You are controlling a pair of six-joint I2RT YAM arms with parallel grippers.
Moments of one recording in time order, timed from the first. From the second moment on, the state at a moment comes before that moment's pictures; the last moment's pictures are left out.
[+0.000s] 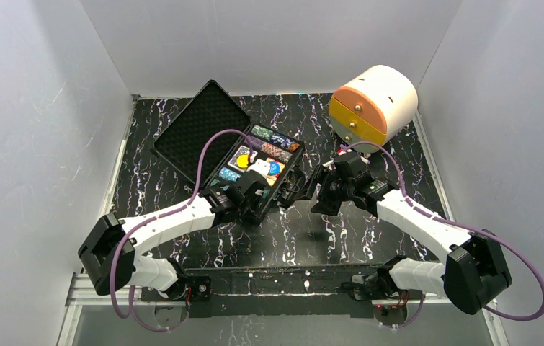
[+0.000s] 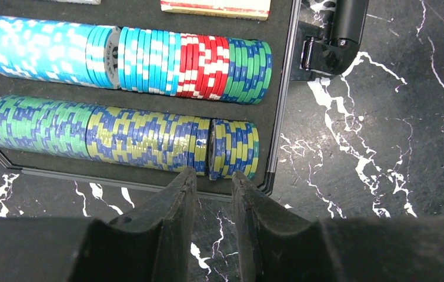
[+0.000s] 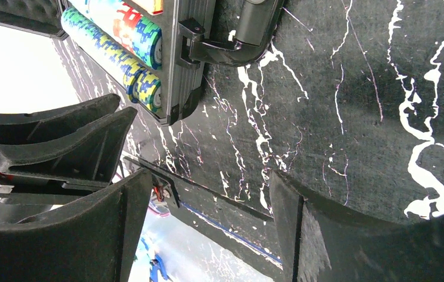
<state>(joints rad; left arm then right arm) -0.91 1.32 0.85 -0.47 -0.38 -0.33 0.60 1.19 0.75 -0.40 -0.31 1.01</state>
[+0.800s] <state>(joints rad) -0.91 1.04 0.87 -0.49 -0.59 -0.41 0.74 1.54 1.00 -0.29 -0.39 0.86</state>
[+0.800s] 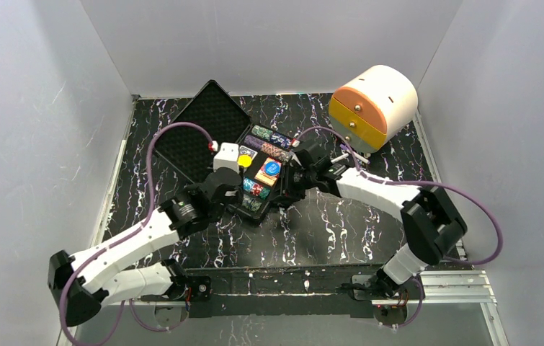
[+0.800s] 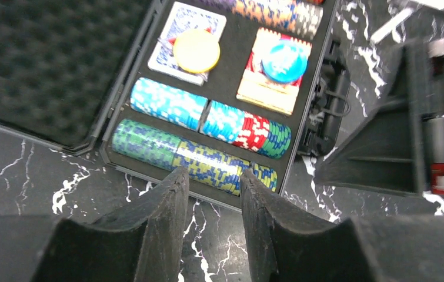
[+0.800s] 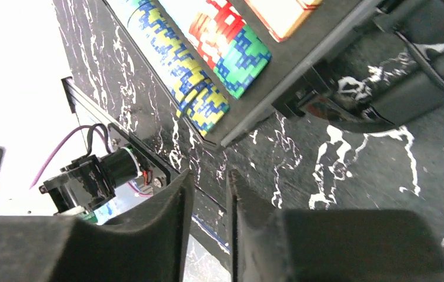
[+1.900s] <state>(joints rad) -0.91 0.95 0.85 -0.49 -0.64 -0.43 0.78 1.78 1.06 0.04 -0.56 0.93</state>
